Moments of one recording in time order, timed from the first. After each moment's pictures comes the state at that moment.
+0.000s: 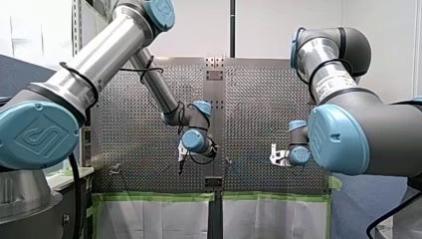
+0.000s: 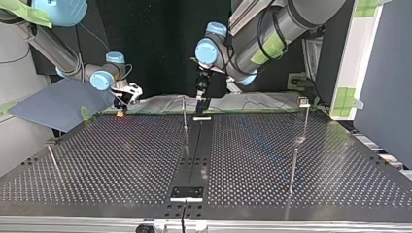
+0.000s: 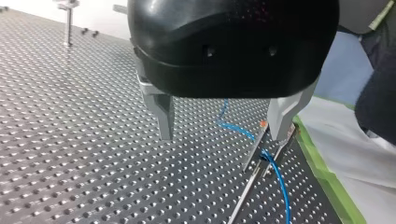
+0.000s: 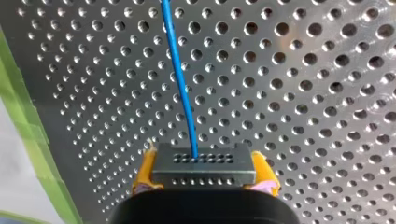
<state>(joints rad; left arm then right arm) -0.61 -2.24 -1.74 -2.58 -1.87 -1.70 1.77 -0.65 1.50 -0.58 1.54 1.58</state>
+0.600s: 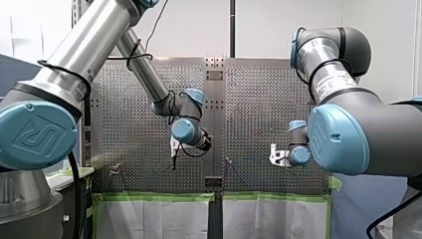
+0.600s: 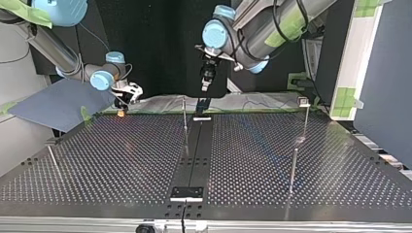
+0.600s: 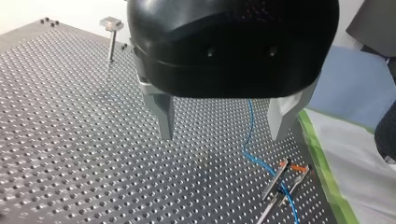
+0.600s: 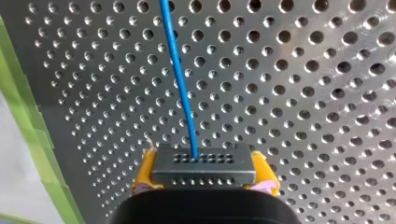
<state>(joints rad) -0.63 -2.07 -1.91 -2.58 -1.87 -1.80 1.77 -0.65 1.50 -0.57 1.53 1.58</state>
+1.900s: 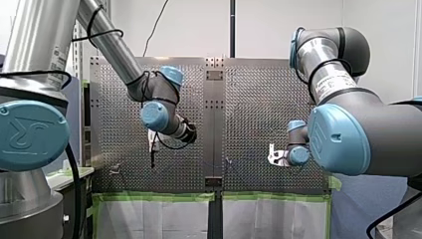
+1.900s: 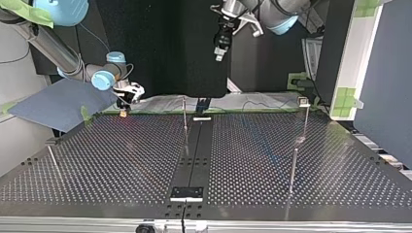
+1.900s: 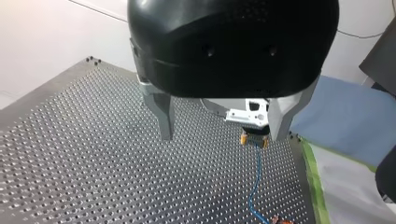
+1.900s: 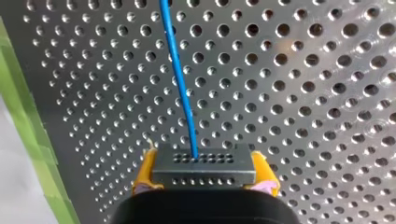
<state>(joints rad) -0.69 -1.74 -2.24 -2.57 -1.92 -1.89 1.77 -0.65 1.50 -0.57 1.50 1.59</state>
